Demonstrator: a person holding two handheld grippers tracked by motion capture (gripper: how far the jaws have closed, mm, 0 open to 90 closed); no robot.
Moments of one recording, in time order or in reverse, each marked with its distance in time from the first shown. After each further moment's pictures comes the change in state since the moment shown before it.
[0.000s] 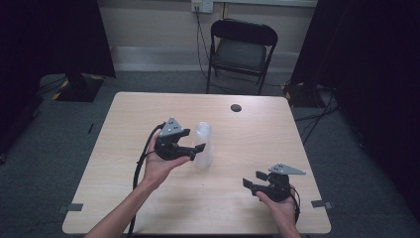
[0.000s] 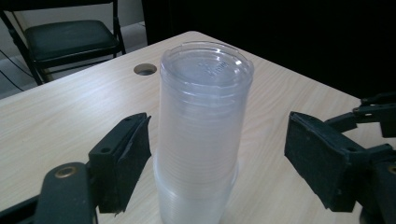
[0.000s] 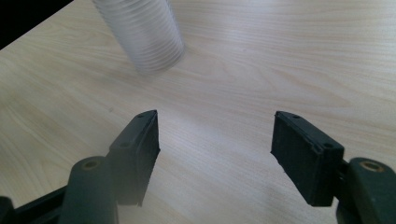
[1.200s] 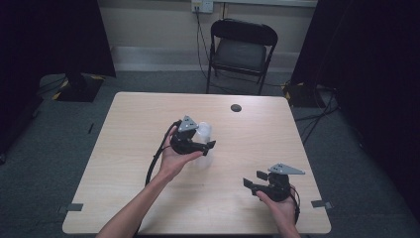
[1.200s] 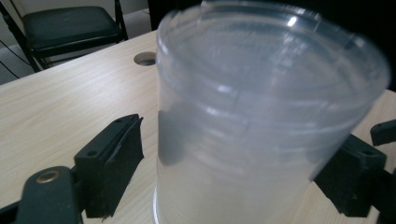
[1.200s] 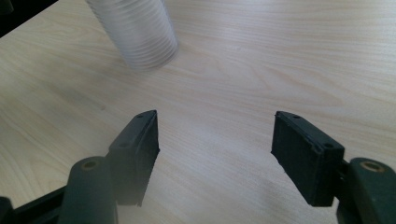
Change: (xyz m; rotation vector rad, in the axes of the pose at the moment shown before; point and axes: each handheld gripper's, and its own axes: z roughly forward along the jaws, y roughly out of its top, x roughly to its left) left arm 0.010 -0.008 0.055 0.061 0.032 0.001; right arm -0.002 0.000 0.001 0.008 -0.021 -0.014
